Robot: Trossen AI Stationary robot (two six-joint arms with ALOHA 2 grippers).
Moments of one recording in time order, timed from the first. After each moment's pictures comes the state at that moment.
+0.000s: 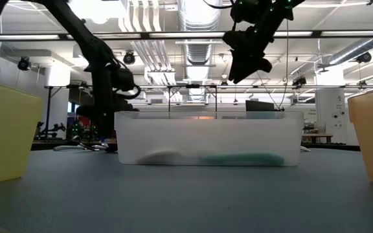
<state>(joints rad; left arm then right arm) 0.95 1.76 1.15 -0.76 -0.01 -0.17 -0.51 1.50 1.34 -0.72 0.00 0.24</state>
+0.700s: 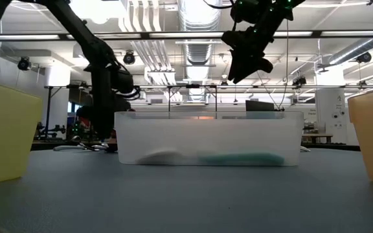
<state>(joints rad) 0.95 1.77 1.17 -0.86 0.09 -0.07 -0.51 1.50 1.34 -0.72 0.00 0.29</state>
